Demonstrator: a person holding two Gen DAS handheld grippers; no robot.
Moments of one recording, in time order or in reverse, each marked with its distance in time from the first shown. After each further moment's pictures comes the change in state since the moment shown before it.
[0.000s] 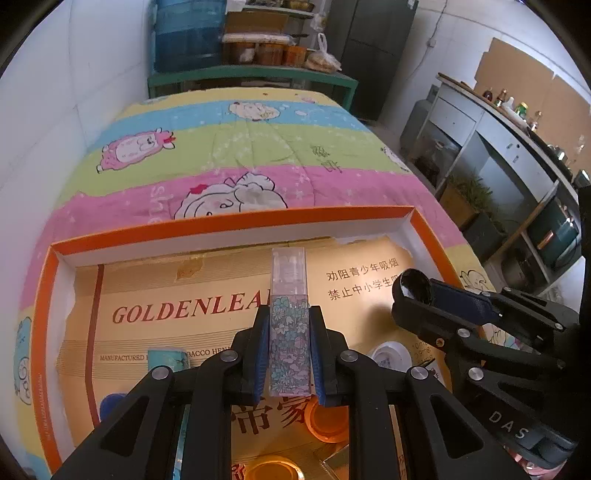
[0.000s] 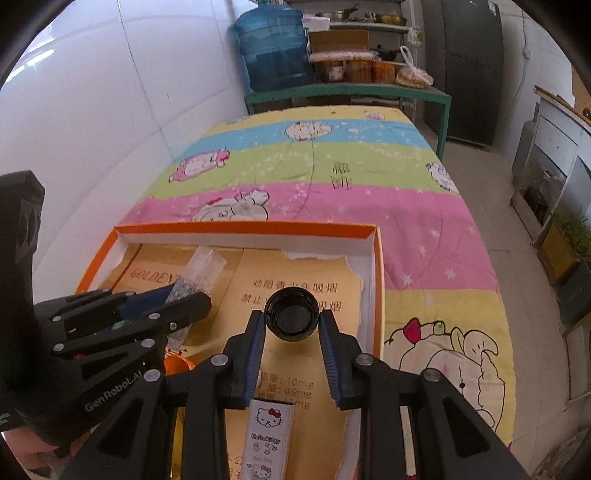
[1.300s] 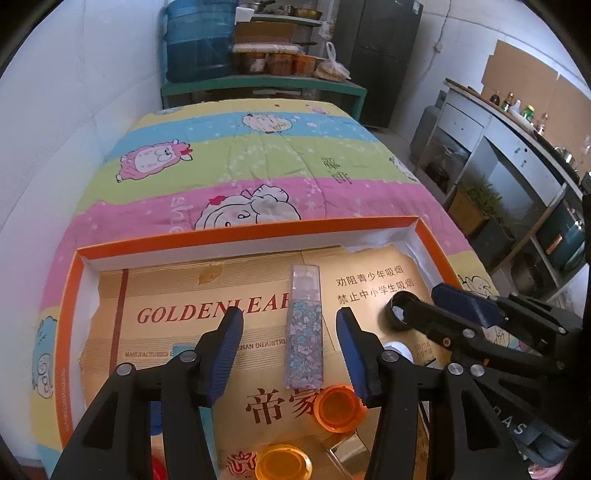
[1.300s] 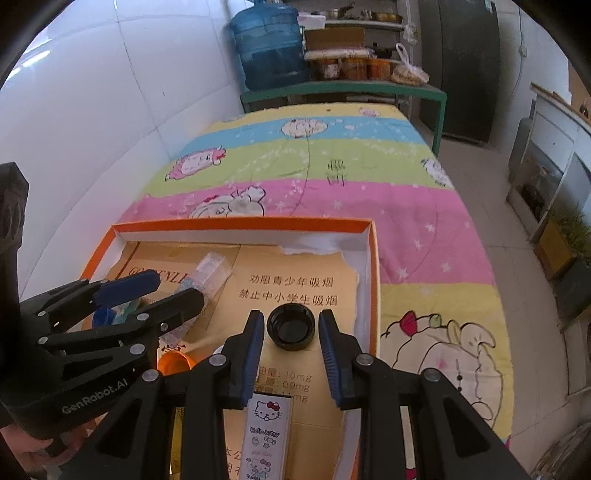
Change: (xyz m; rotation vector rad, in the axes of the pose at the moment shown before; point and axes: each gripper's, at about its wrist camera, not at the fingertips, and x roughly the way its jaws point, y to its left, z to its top) left arm -0.017 0.001 -0.002 0.001 -0.040 0.057; right arm -0.008 0.001 -0.004 0.009 -0.013 -0.018
